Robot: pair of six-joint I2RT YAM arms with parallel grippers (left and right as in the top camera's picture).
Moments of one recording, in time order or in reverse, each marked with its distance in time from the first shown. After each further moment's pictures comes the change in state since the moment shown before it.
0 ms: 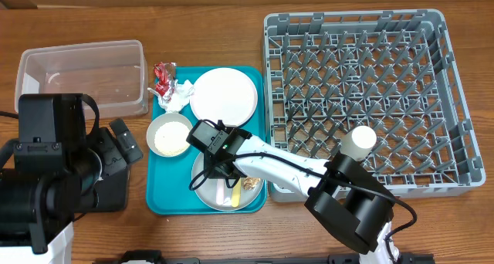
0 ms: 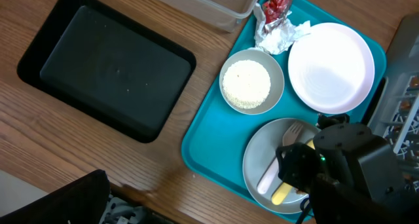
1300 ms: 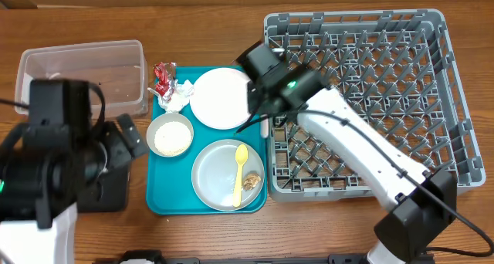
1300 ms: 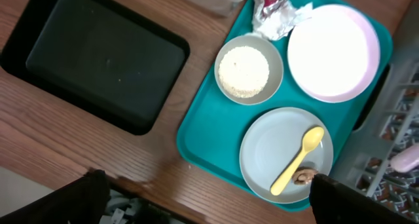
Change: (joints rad) left arm 0.000 0.037 0.000 -0.012 0.037 0.004; right arm -0.305 -0.234 0.282 -0.330 0.207 -0.372
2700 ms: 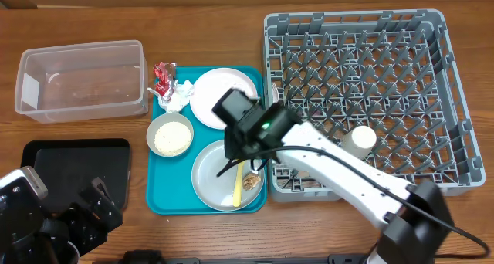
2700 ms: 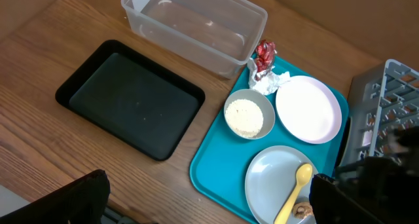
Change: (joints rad) left arm 0.000 -0.373 0.003 -0.004 -0.119 0.000; right arm 0.197 -0.042 -0.219 0.067 -0.173 0.238
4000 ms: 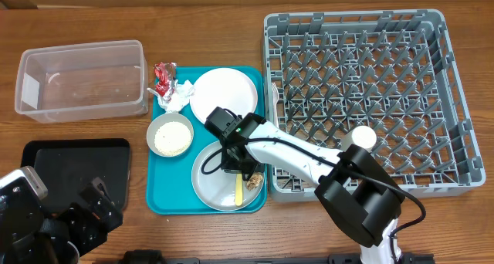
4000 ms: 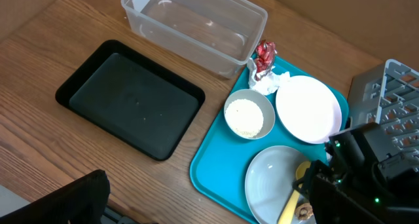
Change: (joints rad) left arm 0.000 0.000 0.000 0.000 0.000 0.000; right arm 0.009 0.259 -0.046 0.082 -0.082 0.095
